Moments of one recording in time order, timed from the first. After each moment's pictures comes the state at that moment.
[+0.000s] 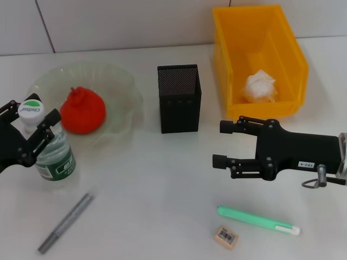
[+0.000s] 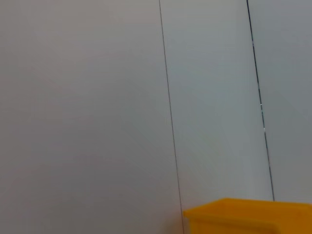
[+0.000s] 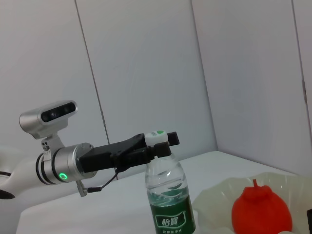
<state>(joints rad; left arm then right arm) -0.31 -2.06 0.68 0.38 1.44 1.60 -0.66 0.36 2.07 -0.92 -0.67 -1.67 -1.63 1.22</state>
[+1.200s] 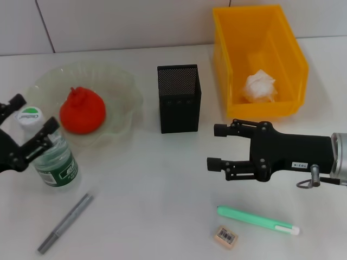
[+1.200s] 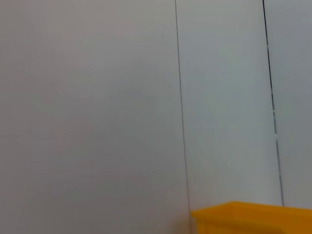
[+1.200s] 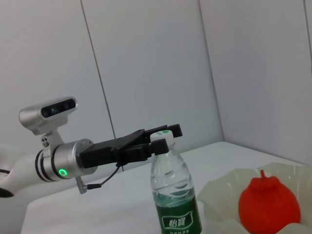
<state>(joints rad) -0.29 -2.07 0.68 0.35 1.42 1.60 -0.66 0.39 2.08 -0.91 -0.65 -1.70 -1.62 1.22</state>
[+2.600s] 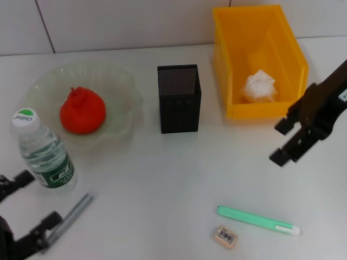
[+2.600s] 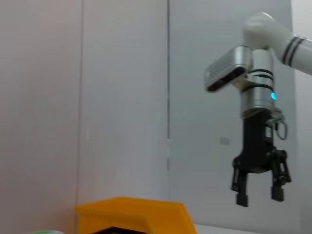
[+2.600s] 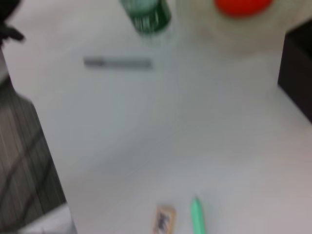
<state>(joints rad) -0.09 -2.01 0.83 0.41 1.49 1.90 -0.69 0.84 1.98 -0.97 -1.37 -2.50 -2.17 2.30</state>
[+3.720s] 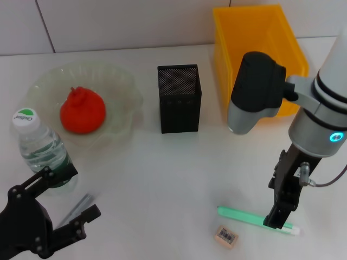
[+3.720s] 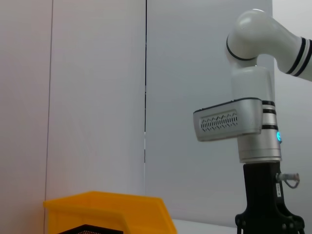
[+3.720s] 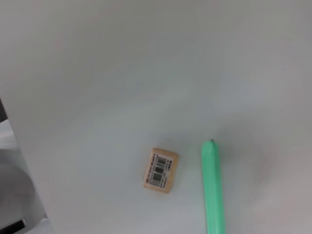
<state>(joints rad) -0.18 -2.06 0.83 0.42 1.57 1.85 -0.72 0.70 2.09 -1.55 -1.40 -2.63 -1.92 2.47</state>
